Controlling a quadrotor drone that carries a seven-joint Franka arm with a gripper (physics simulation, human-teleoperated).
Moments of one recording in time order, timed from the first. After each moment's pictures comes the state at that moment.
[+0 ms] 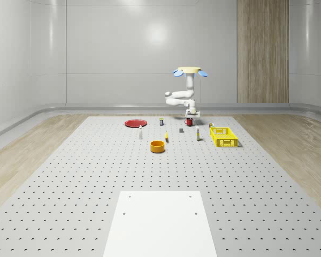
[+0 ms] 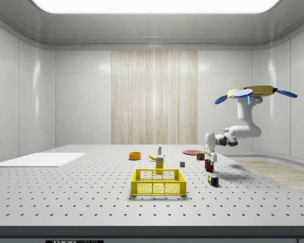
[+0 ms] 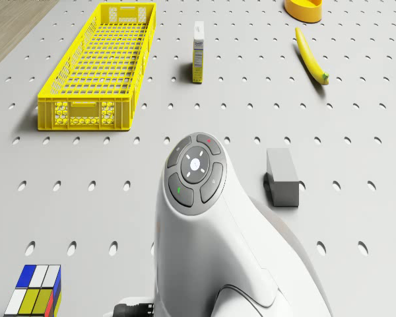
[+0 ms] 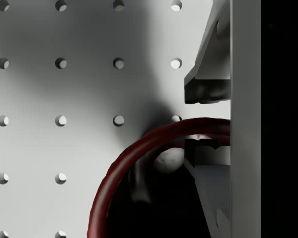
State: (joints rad) arm -1.19 -1.38 1.26 -2.81 -1.93 1.49 1.66
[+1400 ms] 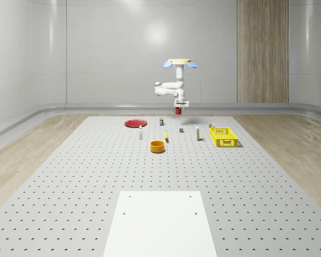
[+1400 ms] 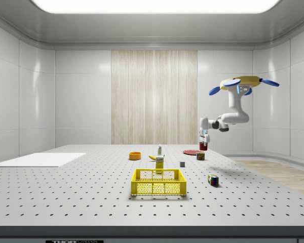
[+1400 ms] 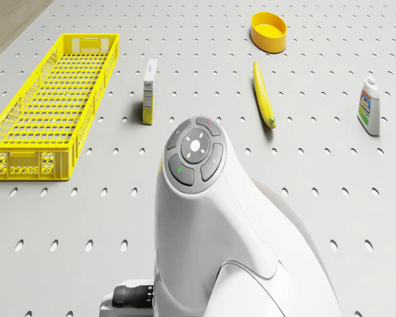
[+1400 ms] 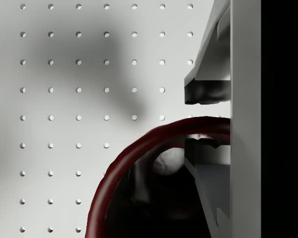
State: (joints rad) arm -1.21 -1.44 1.32 -2.82 -1.85 1.52 1.68
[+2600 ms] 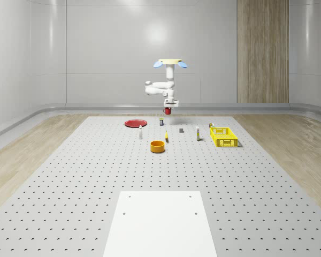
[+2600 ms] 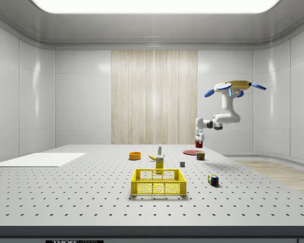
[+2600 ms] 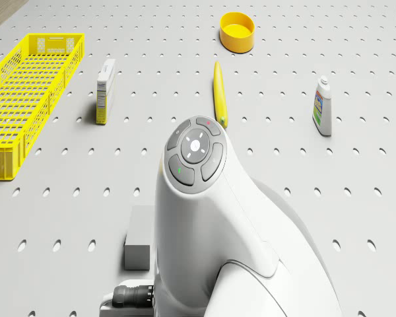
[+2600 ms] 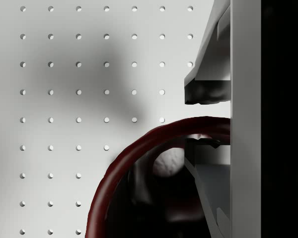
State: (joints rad) arm -1.22 -1.48 1.32 -2.82 -1.83 1.56 1.69
